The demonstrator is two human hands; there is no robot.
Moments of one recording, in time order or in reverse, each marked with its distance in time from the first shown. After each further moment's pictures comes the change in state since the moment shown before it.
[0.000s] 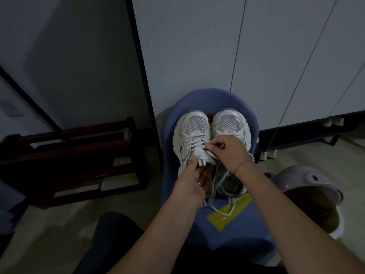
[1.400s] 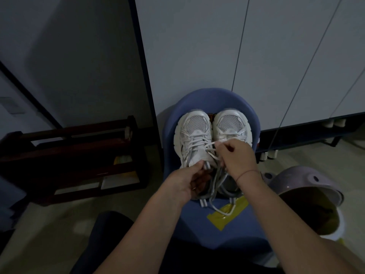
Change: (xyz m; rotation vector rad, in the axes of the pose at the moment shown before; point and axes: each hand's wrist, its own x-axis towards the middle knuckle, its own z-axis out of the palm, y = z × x) left_hand 0.001 0.022 -0.013 0.432 -0.009 -0.079; right_hand -0.027 -0.018 -0.007 0.149 0.127 0.183
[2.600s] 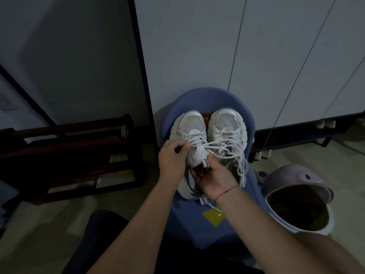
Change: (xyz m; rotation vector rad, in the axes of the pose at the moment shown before) left_hand 0.043 0.013 -0.017 0.628 0.404 0.976; right_hand -0.028 0.006 0.050 1.438 -0.206 0.772
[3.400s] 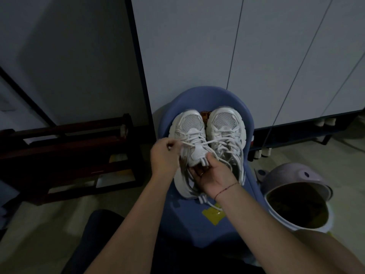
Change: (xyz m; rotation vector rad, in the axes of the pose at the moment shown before) left_hand 0.010 -0.003 -0.011 0.077 0.021 -0.097; right_hand -0.001 -0.003 0.001 -0.053 0.029 -0.002
